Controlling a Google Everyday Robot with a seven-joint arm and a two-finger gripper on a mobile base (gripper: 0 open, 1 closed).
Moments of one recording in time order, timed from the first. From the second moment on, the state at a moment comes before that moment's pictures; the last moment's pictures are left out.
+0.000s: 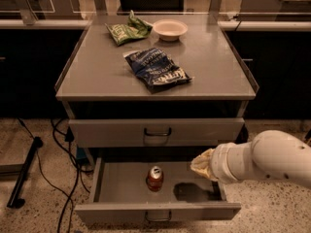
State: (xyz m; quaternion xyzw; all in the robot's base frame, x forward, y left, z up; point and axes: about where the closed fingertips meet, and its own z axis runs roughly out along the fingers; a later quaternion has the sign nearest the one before) arm 0.452 -0.133 0.668 -0.54 0.78 0.08 0.31
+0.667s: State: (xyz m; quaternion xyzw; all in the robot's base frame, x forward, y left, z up) arm 0.455 -0.116 0.590 -0.53 0.79 0.11 0.29
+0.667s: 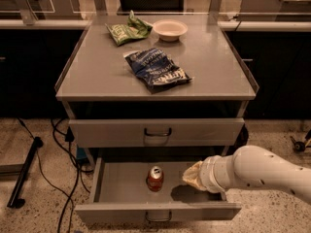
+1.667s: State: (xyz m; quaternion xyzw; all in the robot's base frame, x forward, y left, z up) arm 0.476 -0.101 0.523 -0.52 0.79 0.15 0.30
